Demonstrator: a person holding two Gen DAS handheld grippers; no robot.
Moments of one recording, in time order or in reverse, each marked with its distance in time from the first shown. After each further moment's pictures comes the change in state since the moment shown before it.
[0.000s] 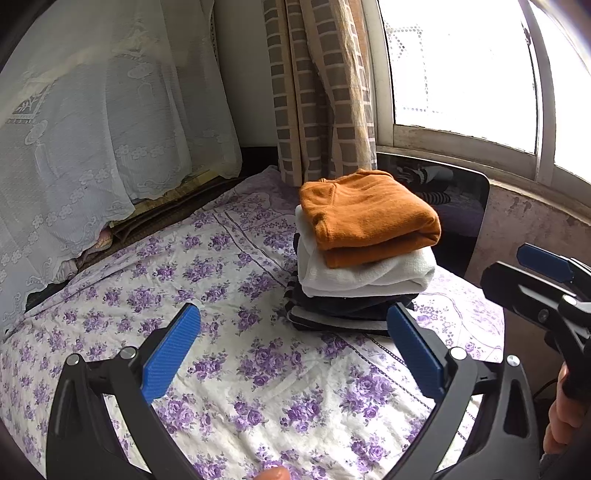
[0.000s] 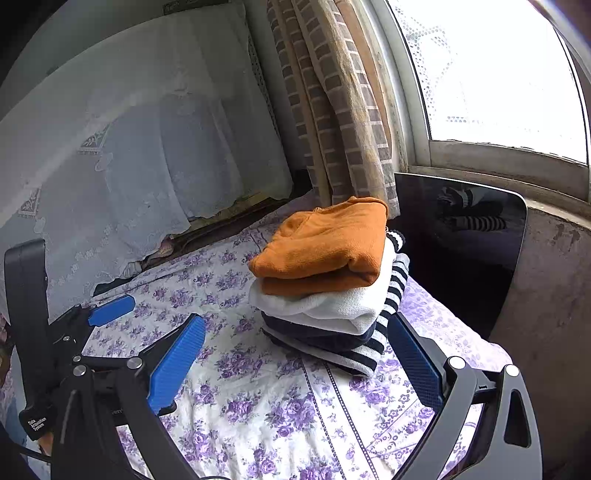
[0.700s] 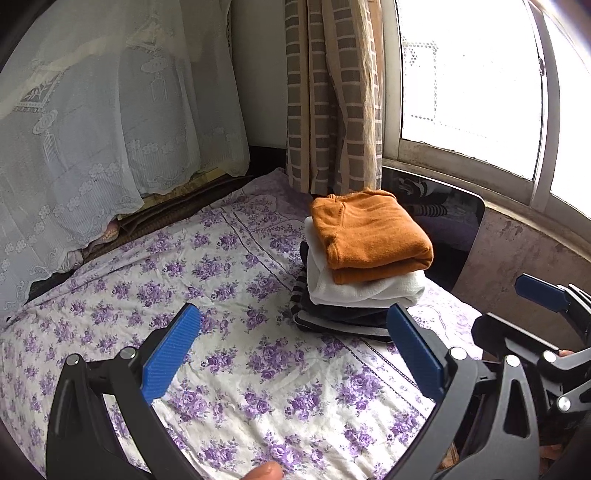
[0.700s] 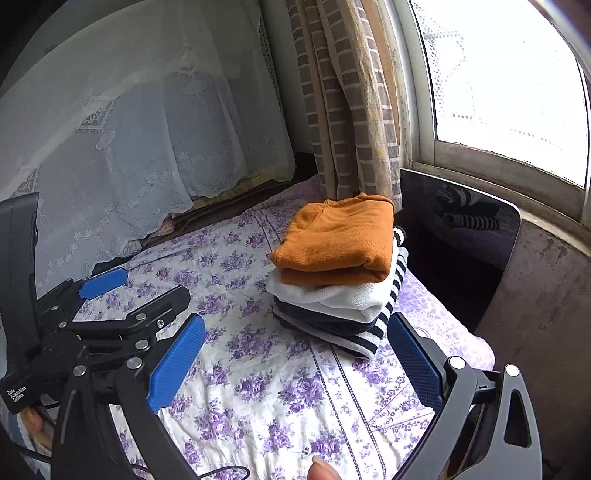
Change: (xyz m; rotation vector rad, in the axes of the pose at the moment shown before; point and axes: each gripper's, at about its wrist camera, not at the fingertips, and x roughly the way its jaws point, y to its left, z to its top) left arm -0.041 0.029 0.033 -0.067 0.035 -0.028; right arm -0.028 0.040 0.028 -0.051 0.091 -0.040
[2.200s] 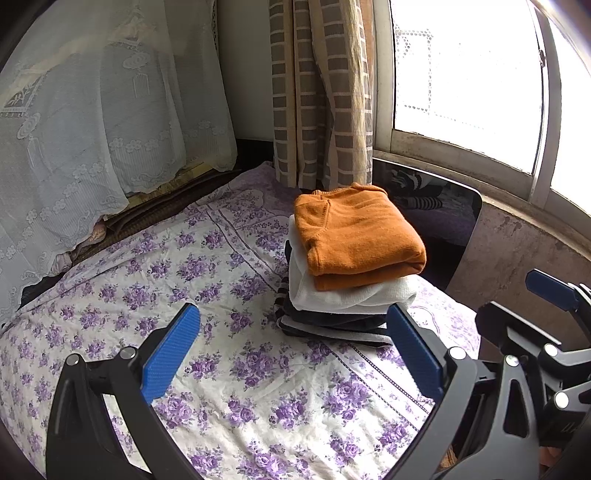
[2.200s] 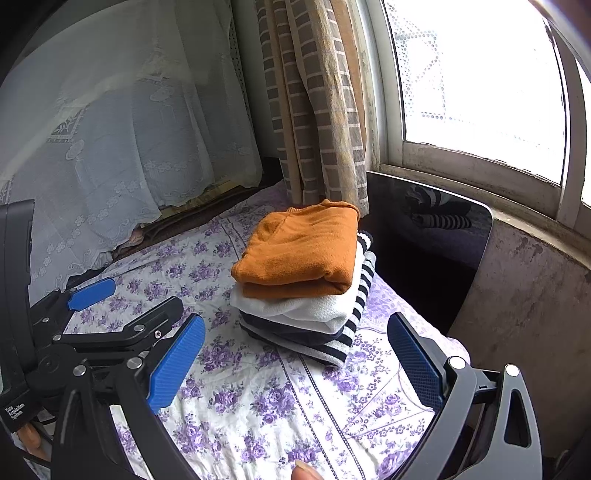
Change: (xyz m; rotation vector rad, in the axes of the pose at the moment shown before) left arm 0.024 -0.021 0.011 0.022 0.041 -0.020; right arm 0.004 -0.020 0.010 0.040 0.004 -0.112
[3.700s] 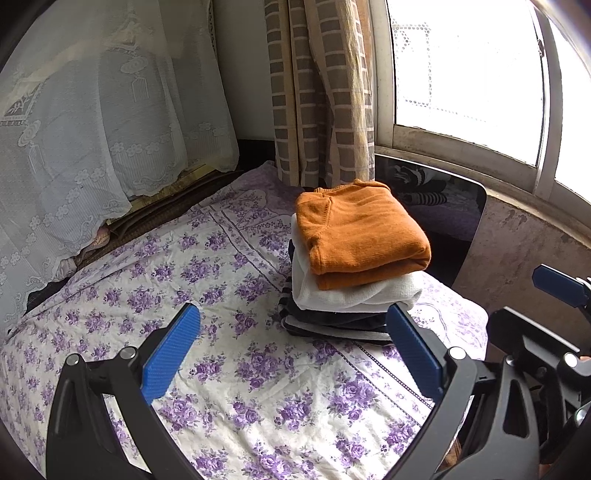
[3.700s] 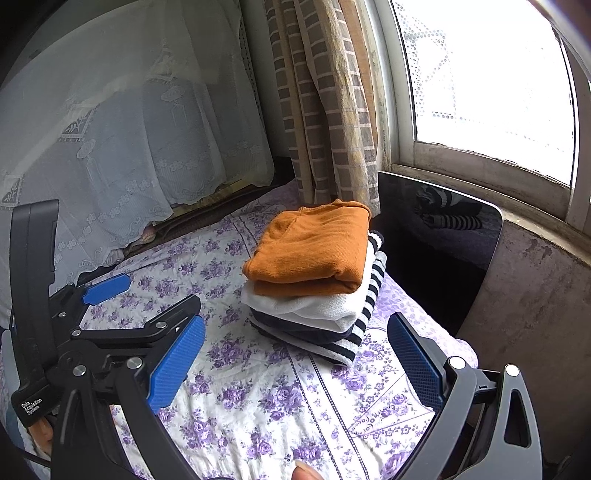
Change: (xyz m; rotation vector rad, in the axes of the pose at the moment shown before) left arm 0.006 -0.003 -0.002 0.020 0.000 0.018; right arm -0.006 0.001 -0.003 -0.009 0.001 0.047
